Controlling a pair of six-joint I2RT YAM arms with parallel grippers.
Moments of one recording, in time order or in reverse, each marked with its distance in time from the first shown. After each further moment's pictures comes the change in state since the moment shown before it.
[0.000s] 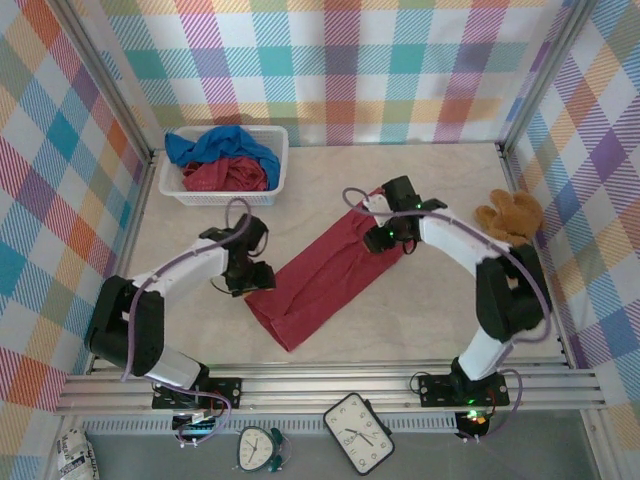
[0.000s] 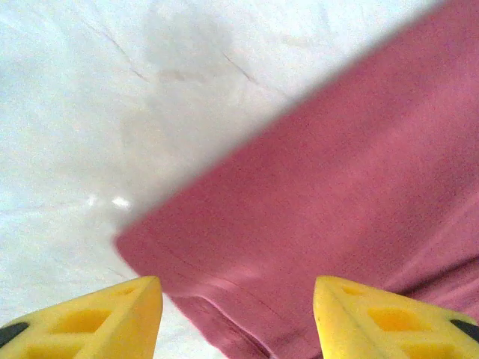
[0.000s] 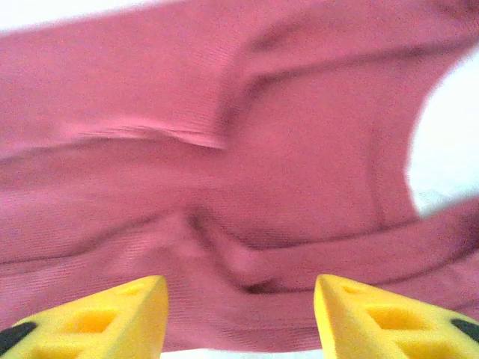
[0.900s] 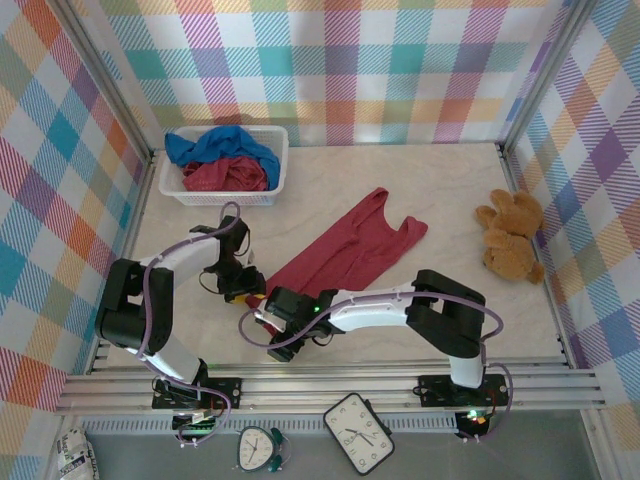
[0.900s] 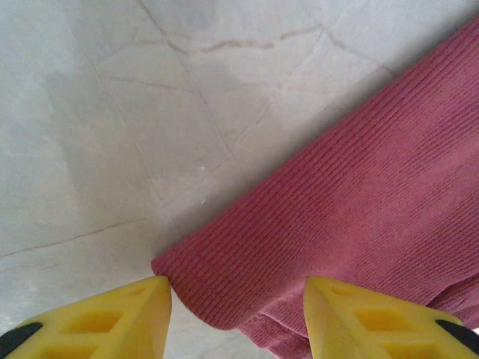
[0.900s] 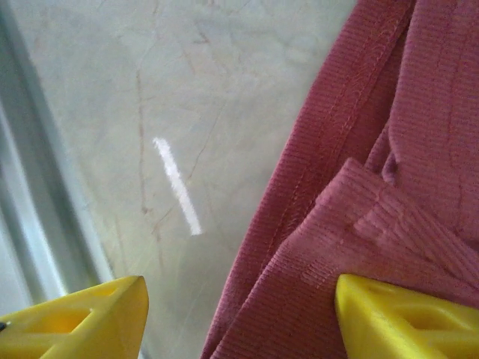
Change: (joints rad) left arm 0.139 0.120 -0.037 -0.011 0.187 0.222; right arm 0.800 0.264 -0.014 0.273 0.019 0.337
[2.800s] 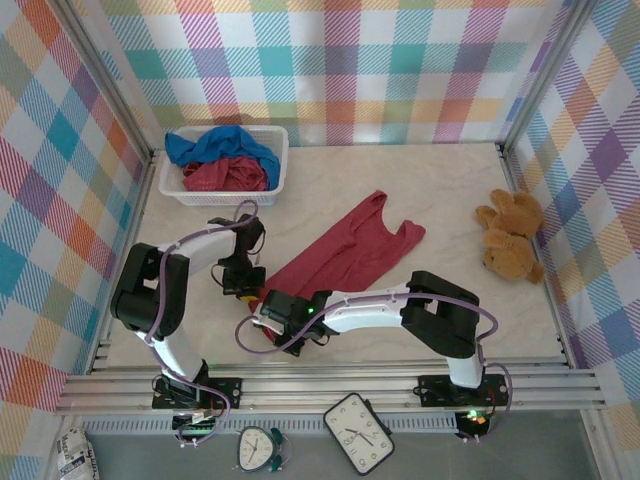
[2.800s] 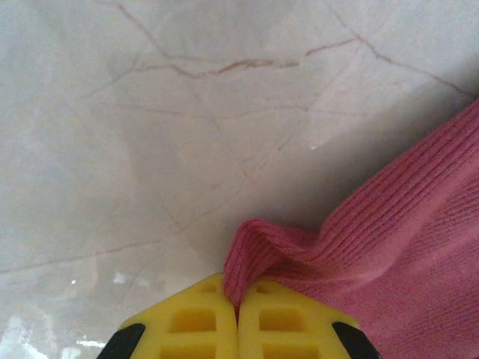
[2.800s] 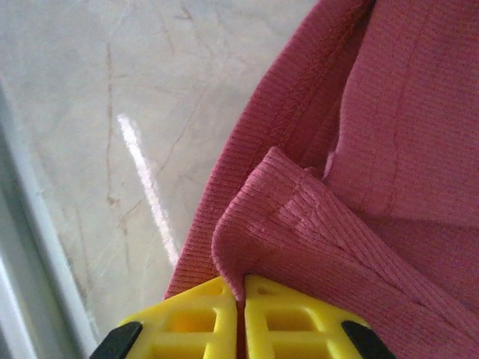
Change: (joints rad) left arm -0.087 0.113 0.116 -0.102 -0.153 -0.019; right arm 0.021 0.016 0.035 -0.073 0.065 -0.089
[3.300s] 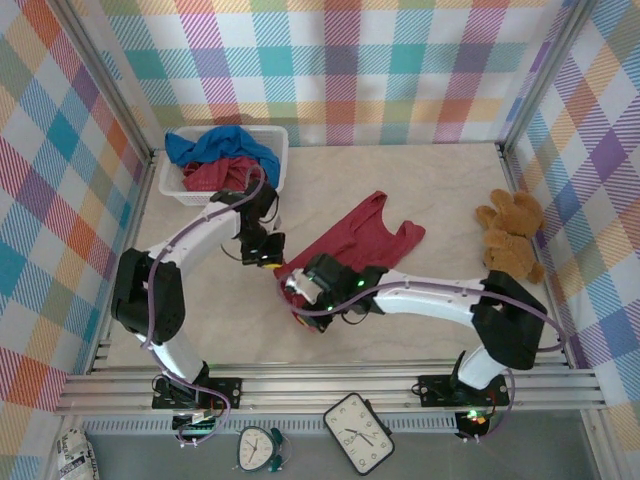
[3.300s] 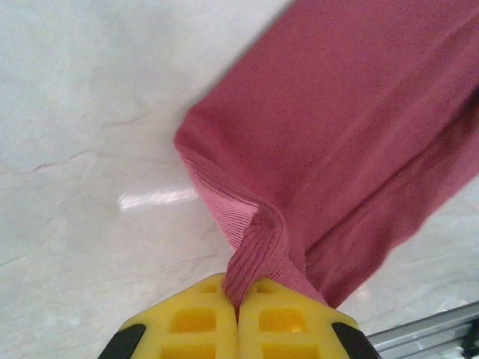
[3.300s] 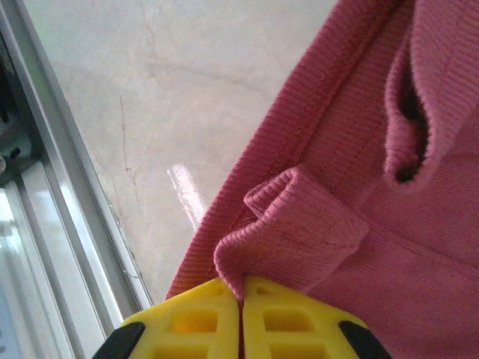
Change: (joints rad) left arm -0.088 -0.001 0.333 -0.080 0.146 -0.039; right arm -0.233 -0.348 -0.188 -0.019 -0.193 0.068
